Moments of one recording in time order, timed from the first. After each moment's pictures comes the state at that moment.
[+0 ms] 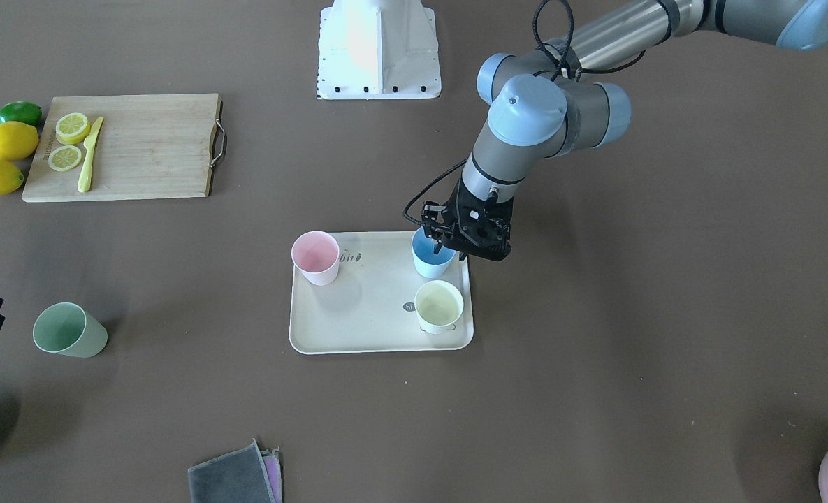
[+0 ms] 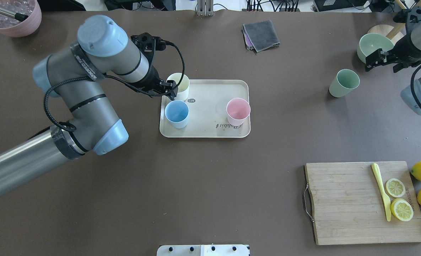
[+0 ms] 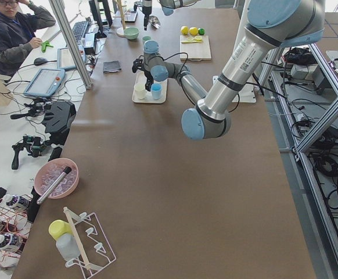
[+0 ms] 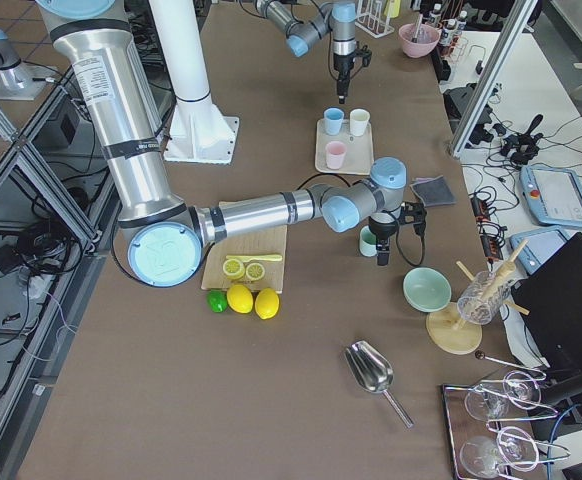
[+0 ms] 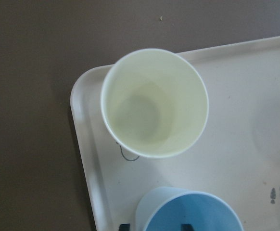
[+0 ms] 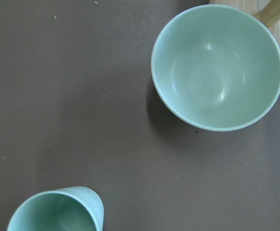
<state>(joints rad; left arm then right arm) -0.77 -2.25 -1.58 -1.79 -2.09 -0.89 1.16 -1.28 1.48 -1.26 2.17 0.68</state>
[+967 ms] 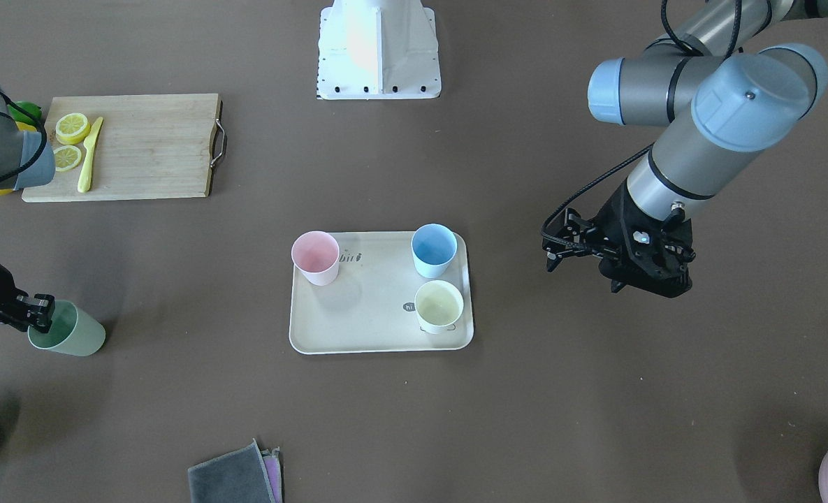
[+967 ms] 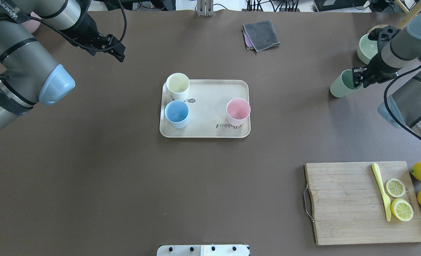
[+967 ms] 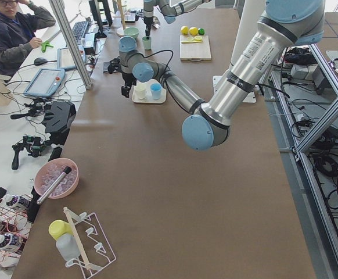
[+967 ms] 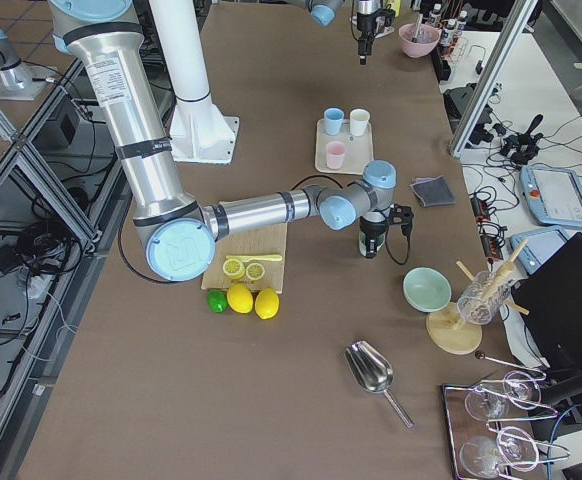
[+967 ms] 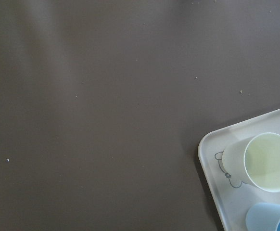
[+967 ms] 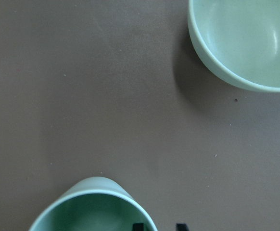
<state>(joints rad) -0.99 -2.18 -1.62 -1.70 -2.20 -0.60 1.07 -1.26 1.43 -1.25 2.12 0.77</state>
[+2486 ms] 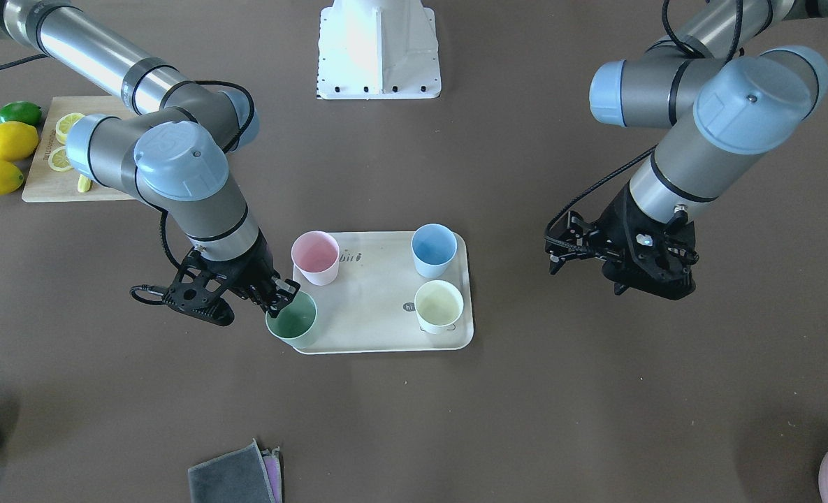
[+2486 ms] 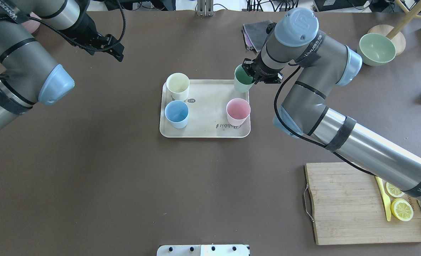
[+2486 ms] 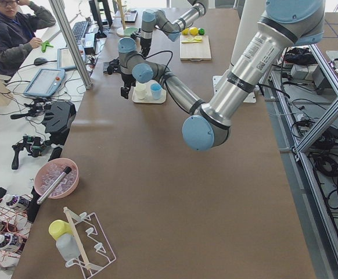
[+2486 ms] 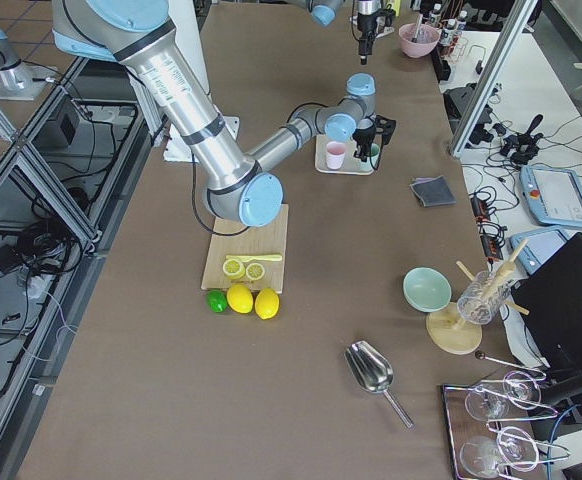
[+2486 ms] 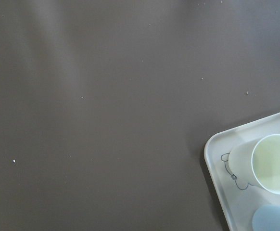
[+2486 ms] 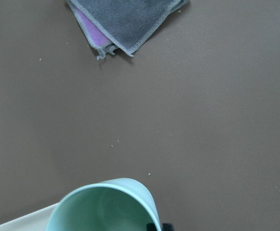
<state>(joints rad) -0.99 -2.18 -1.61 -1.70 -2.20 -0.60 0.76 -0.88 1.43 -1.31 1.95 1.45</state>
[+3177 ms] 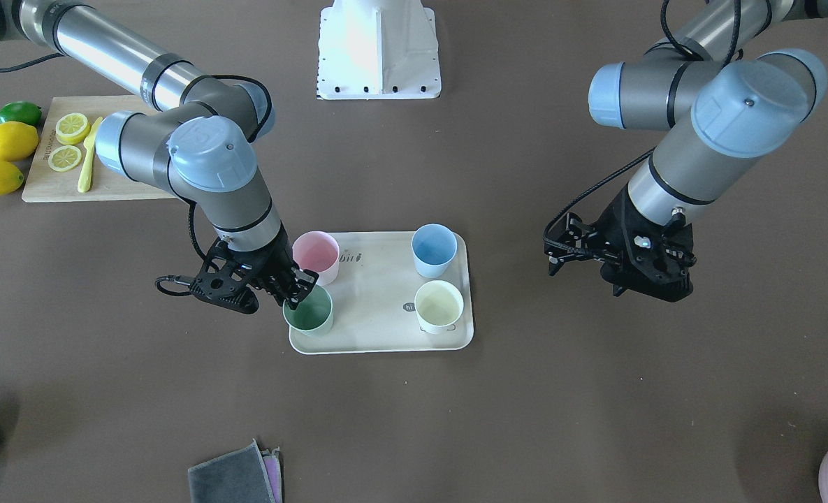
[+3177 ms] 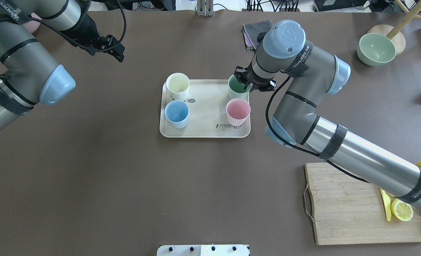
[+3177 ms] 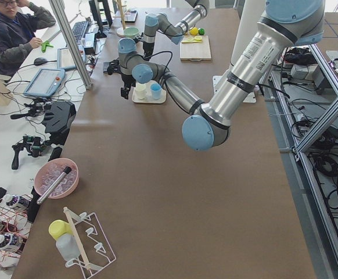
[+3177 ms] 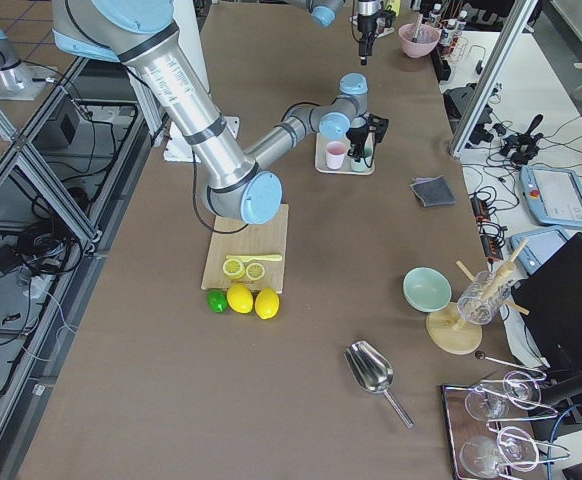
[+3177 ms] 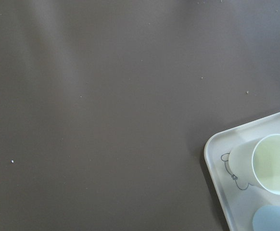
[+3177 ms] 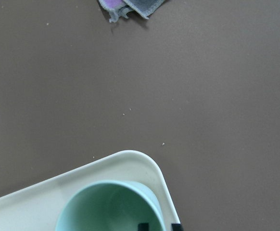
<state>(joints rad) -0.98 -2.18 -1.60 -1.71 -2.20 -0.60 0.73 -0.87 1.43 -1.31 1.90 1.45</state>
